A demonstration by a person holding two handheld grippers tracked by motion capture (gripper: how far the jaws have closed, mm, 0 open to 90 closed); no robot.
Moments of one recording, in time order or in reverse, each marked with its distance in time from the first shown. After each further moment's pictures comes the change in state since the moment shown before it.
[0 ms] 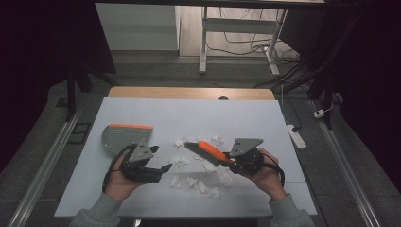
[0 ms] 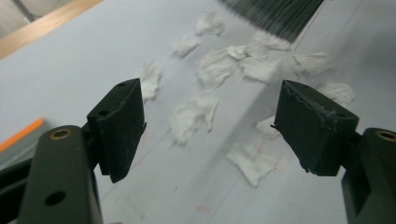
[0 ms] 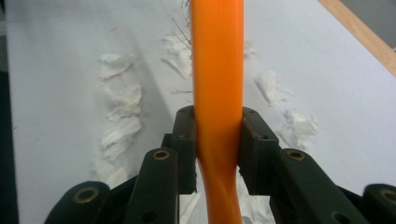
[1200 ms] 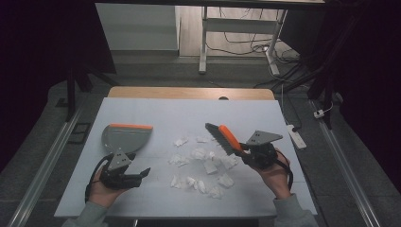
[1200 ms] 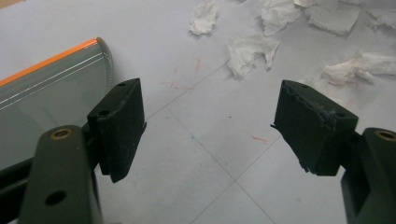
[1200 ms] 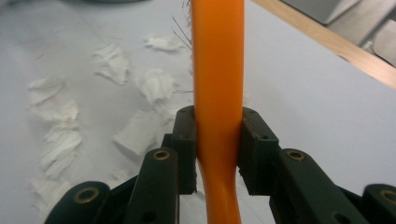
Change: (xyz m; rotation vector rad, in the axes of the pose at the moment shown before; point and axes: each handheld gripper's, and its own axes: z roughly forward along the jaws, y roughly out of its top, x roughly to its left) left arm 0.021 -0.058 -0.005 0.040 0.113 -0.069; right arm -0.026 -0.025 -0.020 -0.053 -0.191 0.242
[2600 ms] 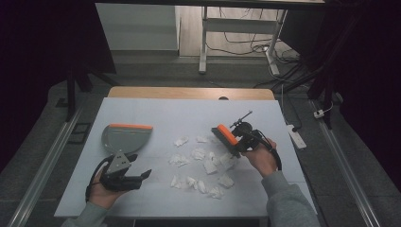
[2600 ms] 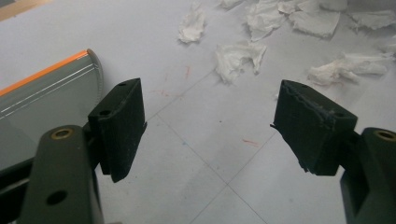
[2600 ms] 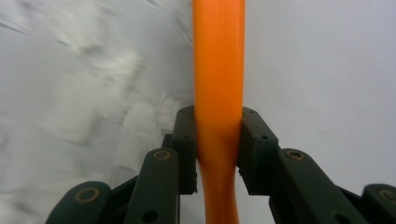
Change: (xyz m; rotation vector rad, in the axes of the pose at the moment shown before) left arm -0.003 -0.003 -0.002 -0.038 -0.030 0.029; right arm -0.023 0.034 0.072 0.516 -0.035 0.166
